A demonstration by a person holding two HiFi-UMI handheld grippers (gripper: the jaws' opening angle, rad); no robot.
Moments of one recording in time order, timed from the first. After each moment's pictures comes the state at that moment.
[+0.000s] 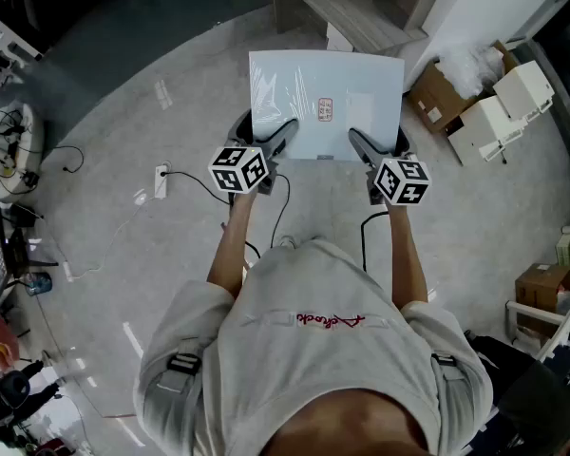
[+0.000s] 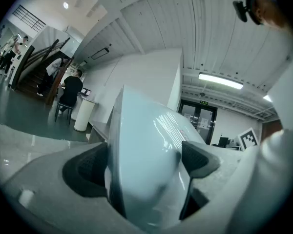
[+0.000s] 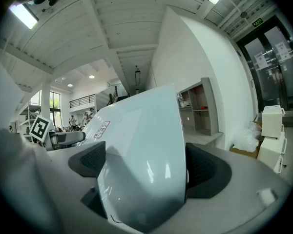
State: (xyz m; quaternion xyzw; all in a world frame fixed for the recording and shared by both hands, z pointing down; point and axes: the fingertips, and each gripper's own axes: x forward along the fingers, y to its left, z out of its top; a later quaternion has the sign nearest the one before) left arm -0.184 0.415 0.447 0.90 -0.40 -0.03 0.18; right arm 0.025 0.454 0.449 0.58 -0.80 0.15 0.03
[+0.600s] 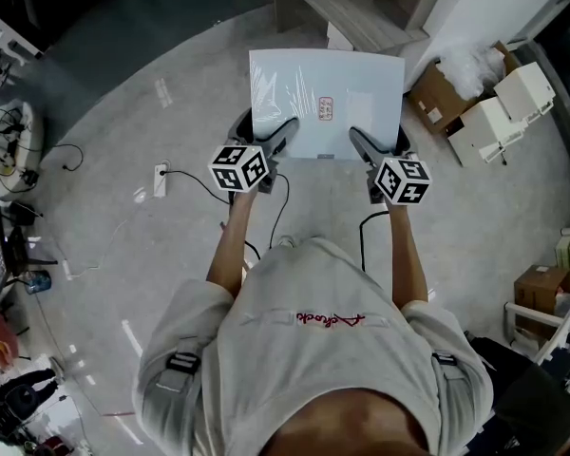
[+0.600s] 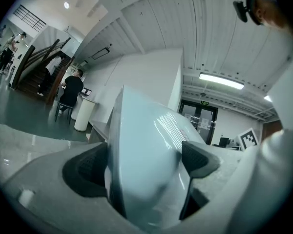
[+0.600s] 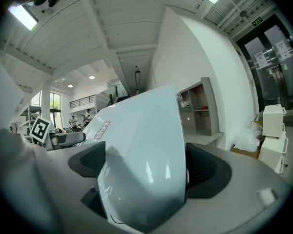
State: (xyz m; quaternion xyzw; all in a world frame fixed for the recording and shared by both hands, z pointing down) left arm -0.179 0.408 0.449 0.90 -0.40 -0.03 0.18; right arm 0.030 0.447 0.448 0.58 -0.80 0.15 0.02
